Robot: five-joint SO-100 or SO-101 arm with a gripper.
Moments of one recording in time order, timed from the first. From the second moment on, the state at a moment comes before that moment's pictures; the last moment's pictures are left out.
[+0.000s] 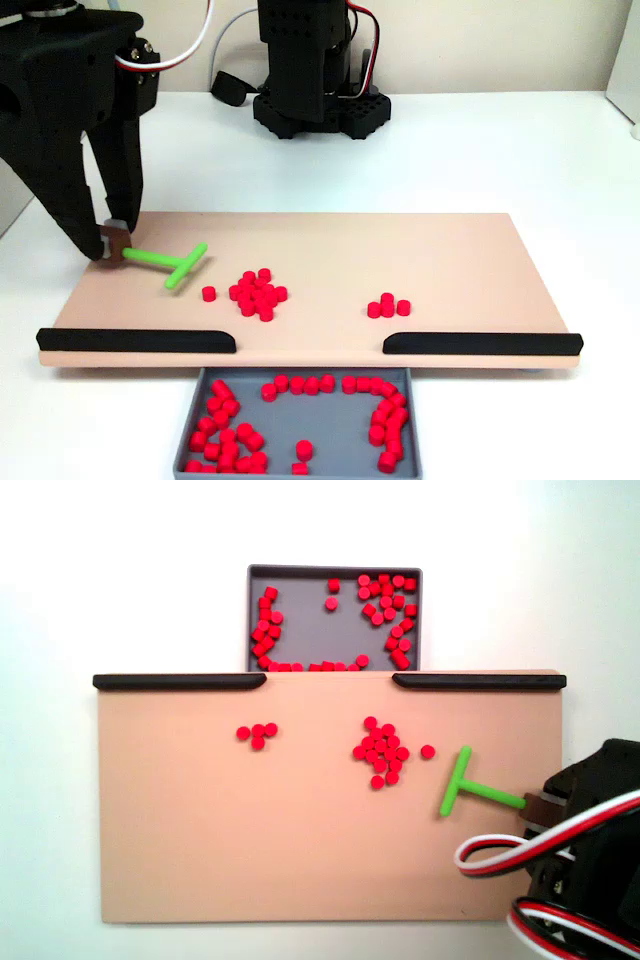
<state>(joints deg) 25.5 64.0 69.8 83.6 -184.1</state>
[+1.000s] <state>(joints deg) 21.6 60.9 68.2 83.1 -184.1</state>
